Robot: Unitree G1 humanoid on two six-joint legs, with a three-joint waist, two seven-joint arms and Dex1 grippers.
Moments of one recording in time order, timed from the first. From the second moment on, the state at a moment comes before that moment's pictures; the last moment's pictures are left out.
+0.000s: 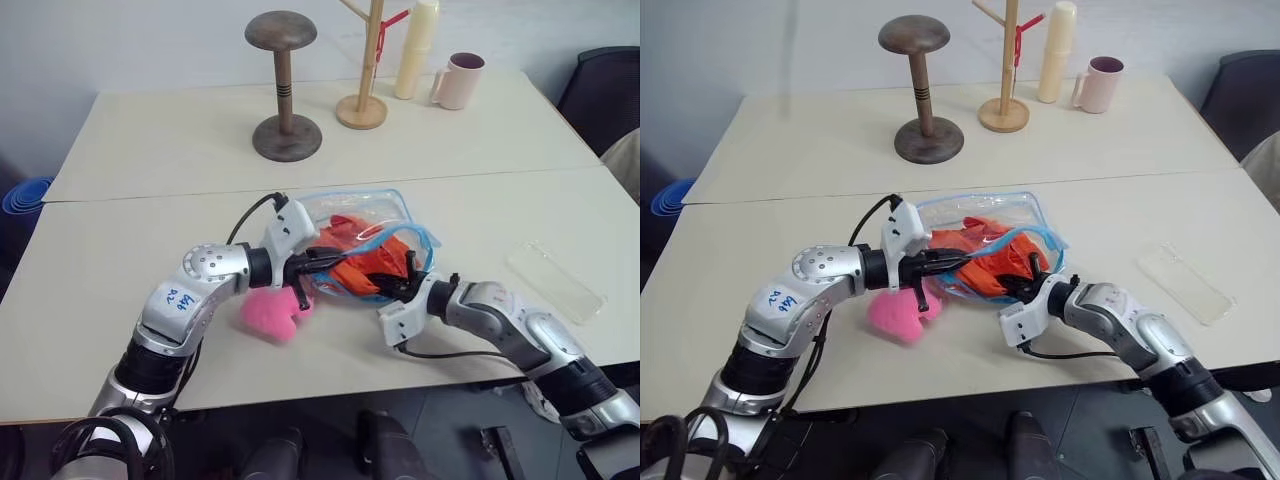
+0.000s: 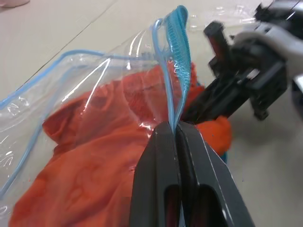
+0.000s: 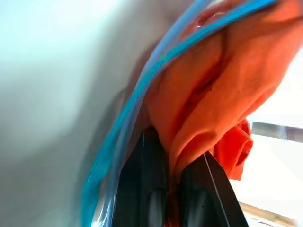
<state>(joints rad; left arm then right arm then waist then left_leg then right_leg) -0.56 0.49 -0.22 -0.27 -0.32 0.67 -0.68 -0.38 -0.83 0.34 -0.07 -0.60 -0.53 0.53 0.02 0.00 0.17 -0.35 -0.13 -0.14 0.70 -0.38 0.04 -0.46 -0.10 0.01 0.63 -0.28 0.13</state>
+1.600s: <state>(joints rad) -0.38 0.89 0.19 -0.27 -0.54 0.74 -1.07 0.16 -1.07 -0.58 -0.11 0.44 0.41 1.09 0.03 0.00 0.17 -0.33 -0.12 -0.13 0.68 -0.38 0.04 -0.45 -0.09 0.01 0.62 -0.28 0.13</state>
